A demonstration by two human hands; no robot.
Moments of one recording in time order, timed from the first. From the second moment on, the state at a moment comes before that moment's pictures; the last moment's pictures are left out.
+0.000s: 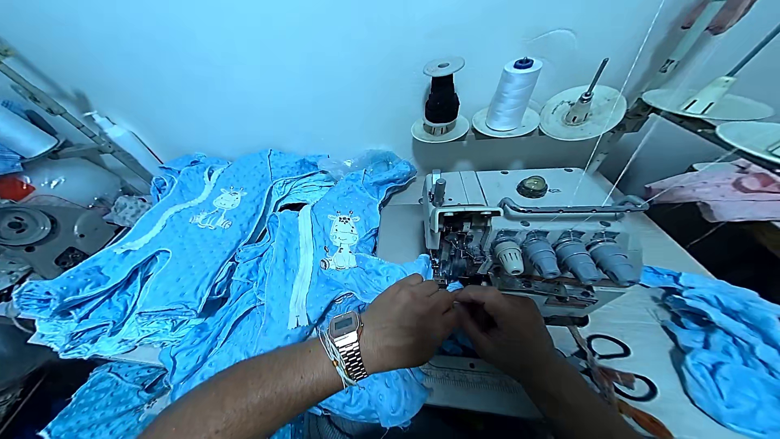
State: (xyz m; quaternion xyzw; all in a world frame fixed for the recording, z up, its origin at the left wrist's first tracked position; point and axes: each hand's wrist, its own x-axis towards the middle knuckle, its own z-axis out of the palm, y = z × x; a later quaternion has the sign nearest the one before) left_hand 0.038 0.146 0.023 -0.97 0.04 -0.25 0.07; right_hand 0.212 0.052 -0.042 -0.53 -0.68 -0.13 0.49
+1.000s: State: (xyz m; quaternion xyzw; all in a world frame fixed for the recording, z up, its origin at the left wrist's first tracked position) left_hand 0.050 0.179 0.097 -0.99 -0.01 -0.02 0.17; right_hand 0.179 0.063 -0.031 -0.58 -0.62 -0.10 0.52
